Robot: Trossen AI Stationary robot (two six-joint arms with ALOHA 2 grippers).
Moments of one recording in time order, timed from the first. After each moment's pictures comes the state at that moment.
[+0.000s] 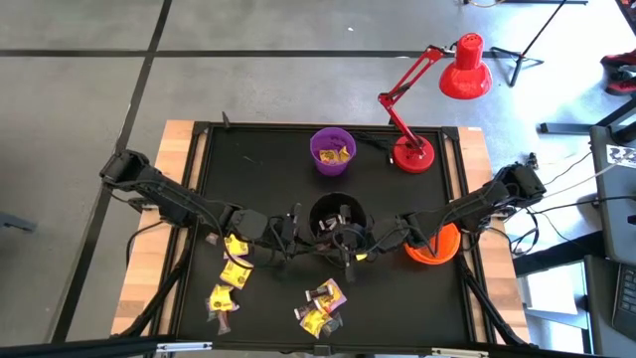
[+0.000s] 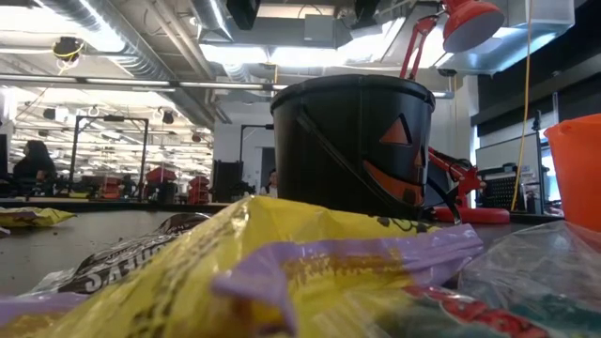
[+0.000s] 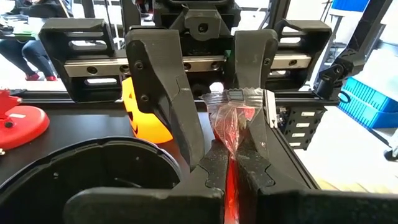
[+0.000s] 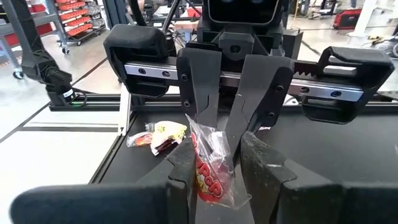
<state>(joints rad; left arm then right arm) -0.34 1.45 0.86 0.39 -0.19 -0.13 0.38 1.57 1.02 0.38 0.23 0.11</state>
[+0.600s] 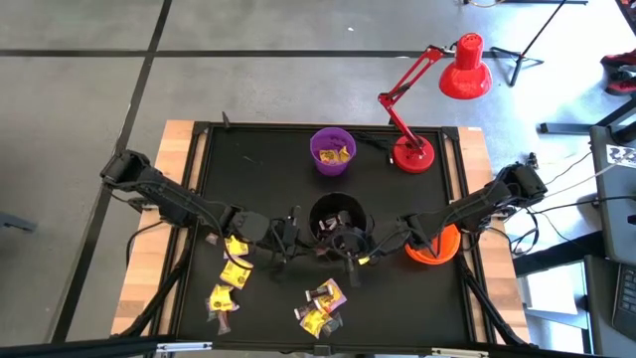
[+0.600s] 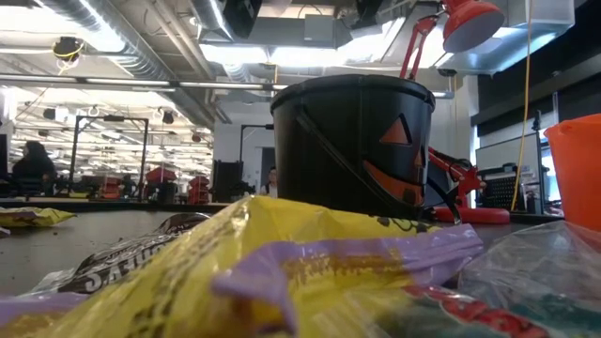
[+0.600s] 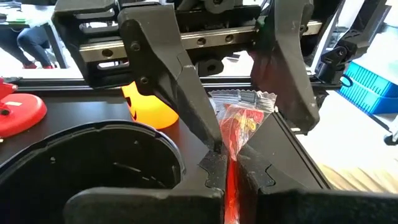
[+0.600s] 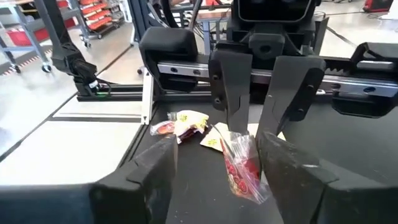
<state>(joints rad) -0.34 1.46 0.85 0.36 -0.20 -0.13 0.39 1.57 1.02 0.32 0.17 0.15</state>
